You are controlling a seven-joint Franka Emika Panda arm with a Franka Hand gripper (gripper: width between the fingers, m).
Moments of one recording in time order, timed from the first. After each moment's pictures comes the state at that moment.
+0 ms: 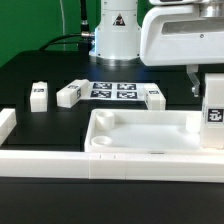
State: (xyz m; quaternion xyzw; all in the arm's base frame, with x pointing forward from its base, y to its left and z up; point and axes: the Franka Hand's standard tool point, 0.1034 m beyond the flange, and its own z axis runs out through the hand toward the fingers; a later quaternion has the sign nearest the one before) arm 0.630 0.100 0.105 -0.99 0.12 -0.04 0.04
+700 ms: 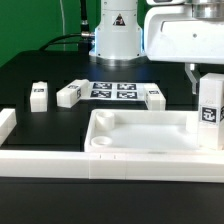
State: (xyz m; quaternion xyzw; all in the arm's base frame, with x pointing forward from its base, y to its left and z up) arm 0.629 0.100 0.104 -0.93 0.37 -0.02 0.06
